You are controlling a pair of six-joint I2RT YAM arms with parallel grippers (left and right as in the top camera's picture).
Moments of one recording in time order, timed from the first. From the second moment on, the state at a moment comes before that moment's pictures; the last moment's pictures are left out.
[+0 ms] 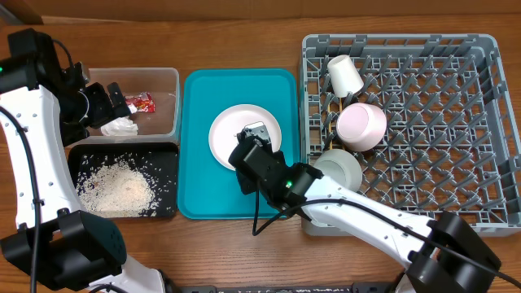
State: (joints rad) left arm 0.35 1.78 1.85 -1.45 0.16 -0.12; right arm 0.94 1.68 1.14 -0.42 0.23 0.56
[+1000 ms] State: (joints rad) left arm 0.35 1.78 1.85 -1.45 0.16 -0.12; right arm 0.94 1.72 1.14 -0.40 0.22 0.56
